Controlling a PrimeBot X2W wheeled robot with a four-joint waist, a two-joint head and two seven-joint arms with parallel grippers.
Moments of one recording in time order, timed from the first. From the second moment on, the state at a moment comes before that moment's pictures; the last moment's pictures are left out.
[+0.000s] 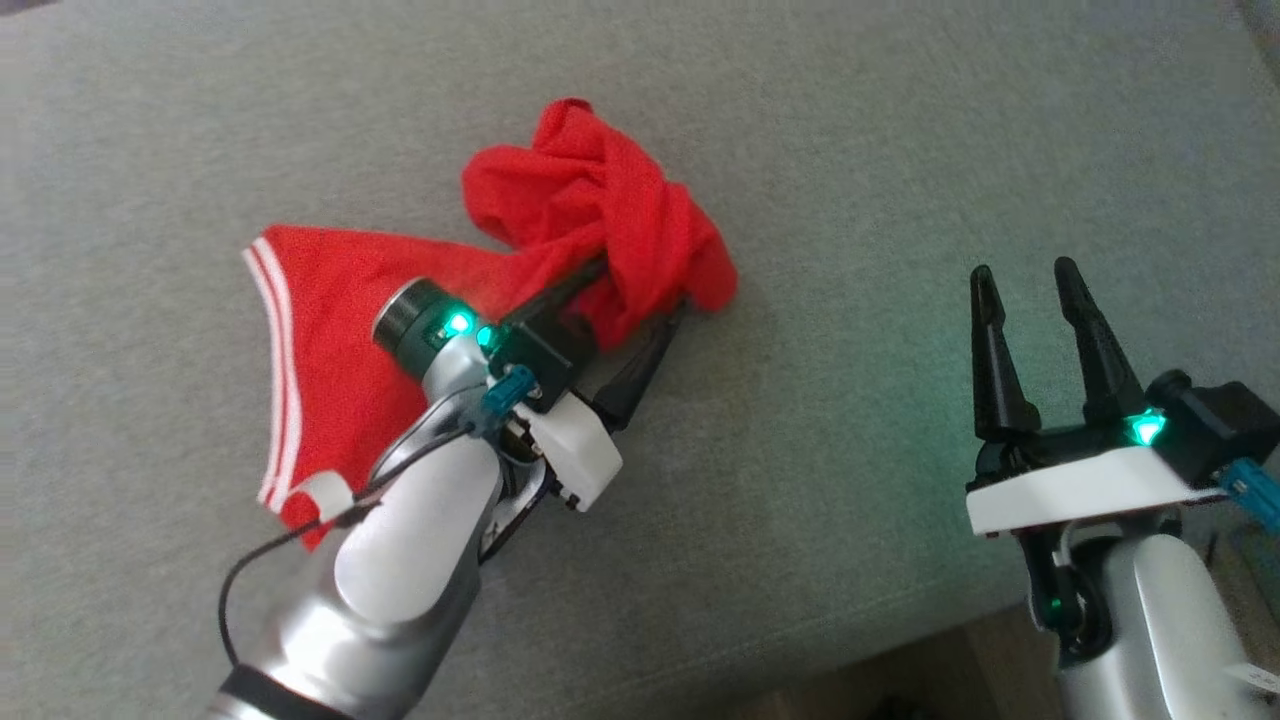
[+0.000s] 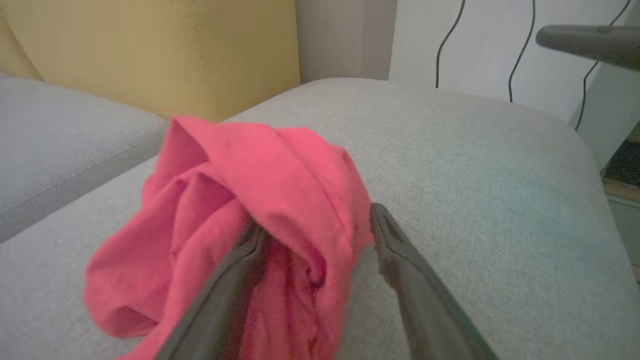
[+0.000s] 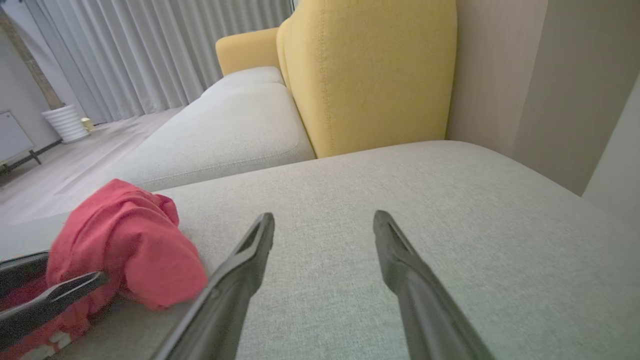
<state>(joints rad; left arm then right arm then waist) -0.57 0.08 -0.64 0.50 -0.05 -0.13 -0.21 -0.14 -0.05 0.06 0.04 0.23 0.12 -0.11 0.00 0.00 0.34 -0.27</state>
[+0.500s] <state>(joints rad) -0.35 0.13 -0.43 0.22 -0.16 0.07 -0.25 -0.13 -0.05 0.04 0.03 0.18 0.12 -0.06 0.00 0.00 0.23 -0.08</state>
